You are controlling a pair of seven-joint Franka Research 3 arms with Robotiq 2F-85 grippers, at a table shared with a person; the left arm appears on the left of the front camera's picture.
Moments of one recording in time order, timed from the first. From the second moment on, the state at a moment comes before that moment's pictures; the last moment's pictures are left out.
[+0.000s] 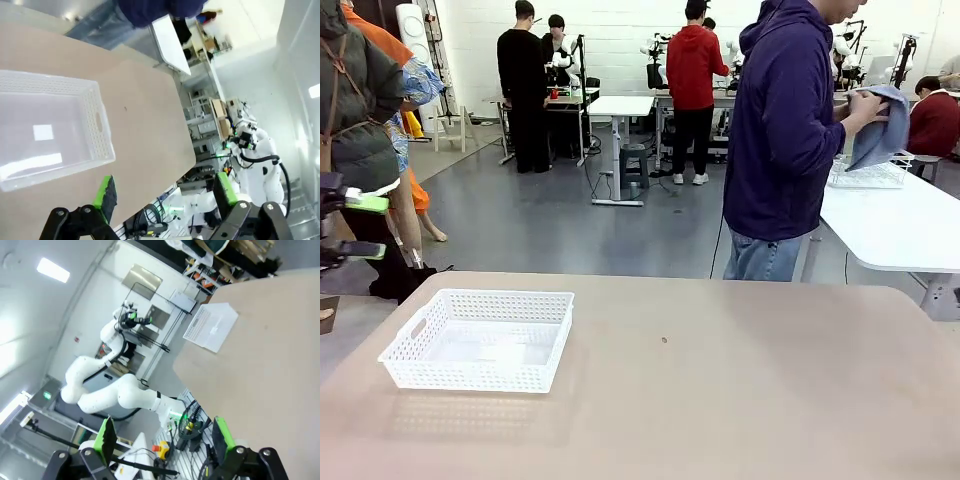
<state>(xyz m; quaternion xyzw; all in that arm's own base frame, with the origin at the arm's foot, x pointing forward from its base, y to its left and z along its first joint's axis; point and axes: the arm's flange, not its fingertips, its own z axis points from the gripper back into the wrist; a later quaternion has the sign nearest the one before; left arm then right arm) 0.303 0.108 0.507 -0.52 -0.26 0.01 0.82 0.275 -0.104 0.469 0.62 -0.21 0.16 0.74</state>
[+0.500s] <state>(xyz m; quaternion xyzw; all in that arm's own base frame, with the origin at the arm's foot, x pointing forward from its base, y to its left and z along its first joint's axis) 0.250 0.187 0.523 -0.51 -0.31 0.07 0.80 0.249 -0.202 0.412 0.58 -0.22 -0.01 0.78</state>
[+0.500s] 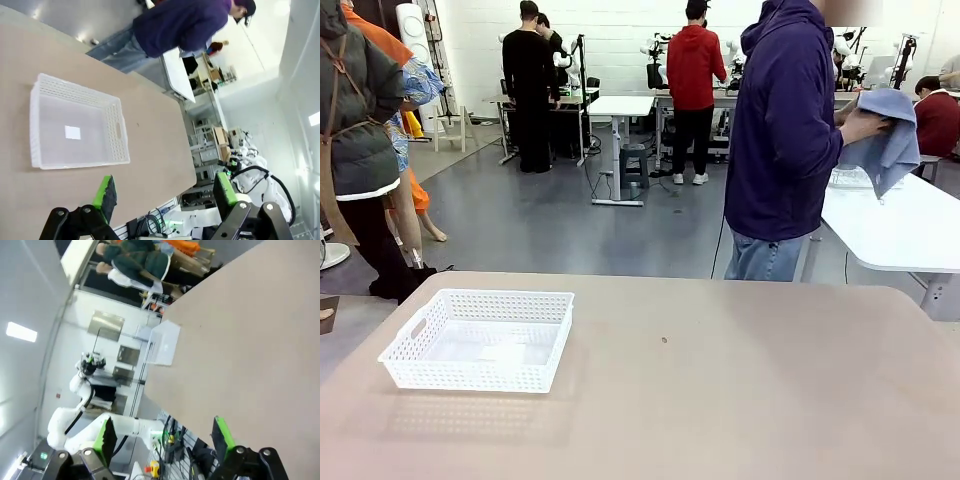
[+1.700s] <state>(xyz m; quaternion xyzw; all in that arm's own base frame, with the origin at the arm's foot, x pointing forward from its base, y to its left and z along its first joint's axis) 0.251 0.206 0.491 -0.49 -0.27 0.13 0.82 0.223 -0.228 0.437 0.58 -0.29 -0.06 0.76</state>
